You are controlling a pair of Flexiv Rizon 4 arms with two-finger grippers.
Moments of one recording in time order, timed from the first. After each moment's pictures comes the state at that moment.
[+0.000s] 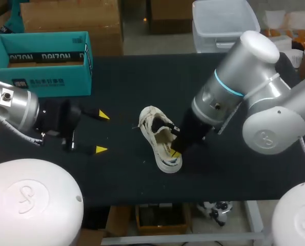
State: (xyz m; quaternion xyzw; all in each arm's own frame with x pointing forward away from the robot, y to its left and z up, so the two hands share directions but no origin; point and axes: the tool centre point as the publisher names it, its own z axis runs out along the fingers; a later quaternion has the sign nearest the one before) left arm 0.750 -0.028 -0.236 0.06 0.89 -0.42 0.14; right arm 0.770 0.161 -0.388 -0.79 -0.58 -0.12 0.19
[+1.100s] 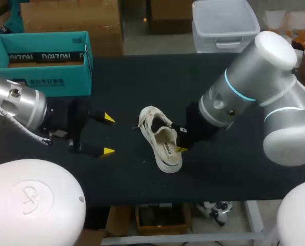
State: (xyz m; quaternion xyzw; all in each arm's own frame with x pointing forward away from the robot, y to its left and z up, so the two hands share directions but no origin) left arm 0.732 -0.050 -0.228 0.00 0.90 -0.42 0.09; right arm 0.767 0.139 -0.356 -0.70 -0.68 -0.18 0.11
